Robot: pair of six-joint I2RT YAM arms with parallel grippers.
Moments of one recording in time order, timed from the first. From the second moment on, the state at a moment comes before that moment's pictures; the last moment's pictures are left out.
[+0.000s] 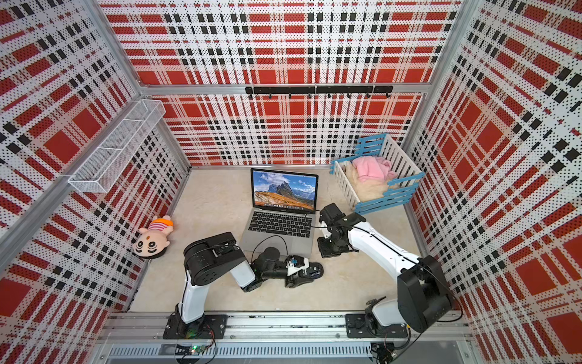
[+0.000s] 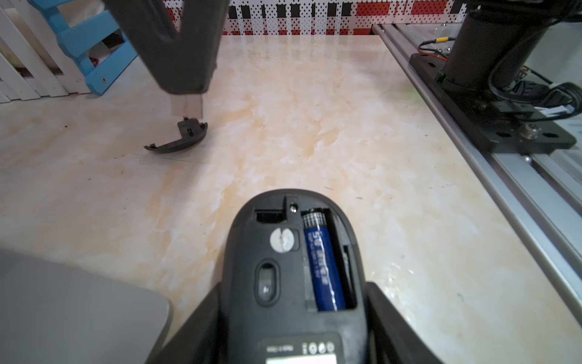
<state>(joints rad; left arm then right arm) -0.94 2.07 0.53 1.14 0.51 0.25 0.54 1.40 1.01 -0.96 -0.19 0.28</state>
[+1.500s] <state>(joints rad) -0.92 2.06 0.52 1.14 0.48 0.25 0.60 1.59 1.02 -0.95 -0.26 0.22</state>
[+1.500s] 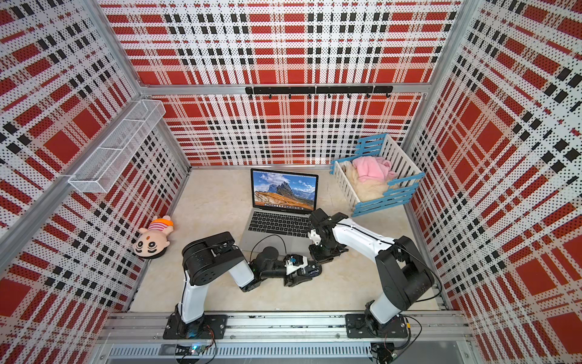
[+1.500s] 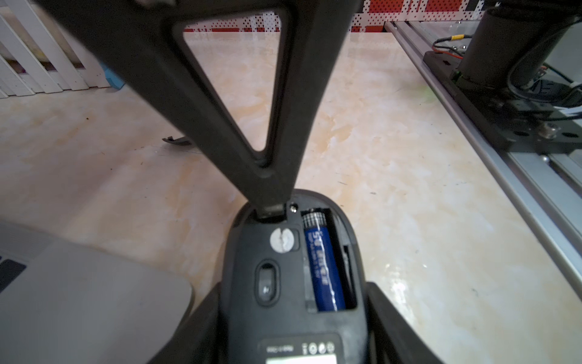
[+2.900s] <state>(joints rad) -0.91 2.06 0.52 1.13 0.49 0.25 0.60 1.64 1.05 -0.92 -0.27 0.22</state>
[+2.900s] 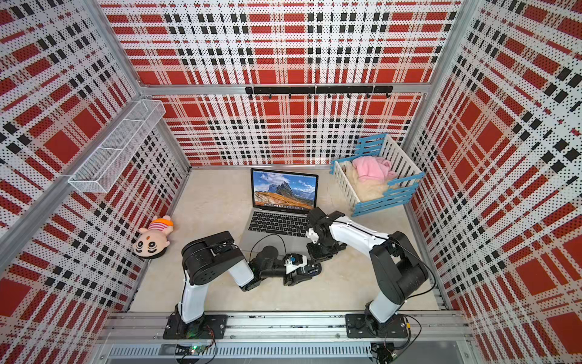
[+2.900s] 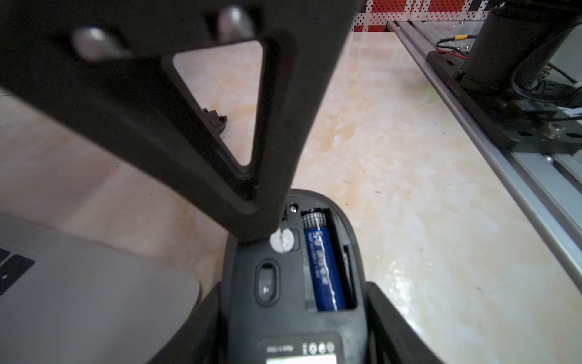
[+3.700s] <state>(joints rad) -0.91 2.06 0.53 1.13 0.50 0.25 0.60 1.62 1.05 -0.94 -0.23 0.24</state>
